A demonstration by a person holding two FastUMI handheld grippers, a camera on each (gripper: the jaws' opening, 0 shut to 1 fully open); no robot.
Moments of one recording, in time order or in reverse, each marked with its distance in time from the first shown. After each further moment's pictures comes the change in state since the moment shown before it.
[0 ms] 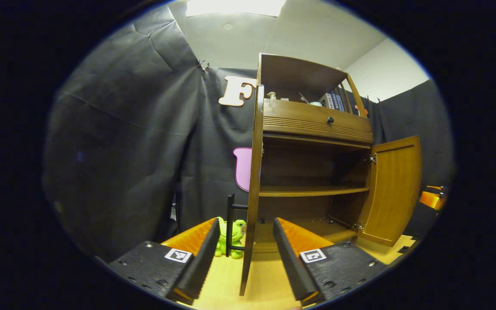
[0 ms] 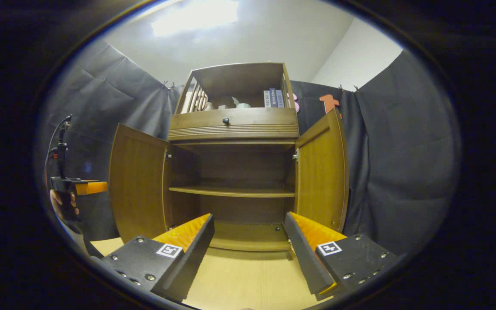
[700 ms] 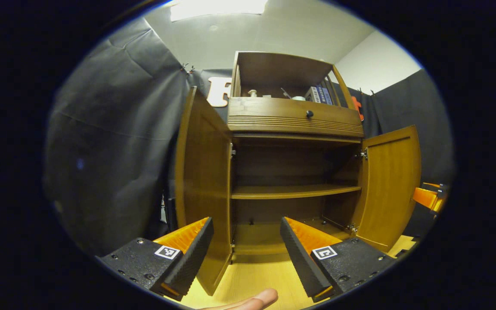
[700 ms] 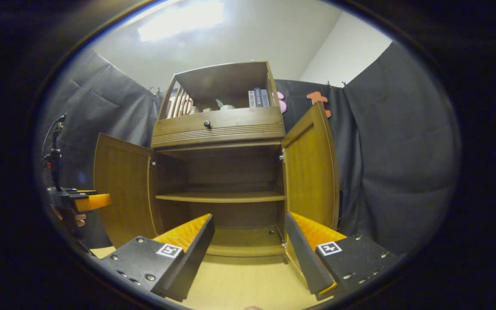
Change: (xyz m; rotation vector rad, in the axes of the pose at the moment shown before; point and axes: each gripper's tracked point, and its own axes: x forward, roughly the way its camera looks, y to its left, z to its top) left arm 0.024 -0.094 0.003 0.079 0.001 -0.008; right arm 0.031 -0.036 0.003 0.055 -0.008 -0.042
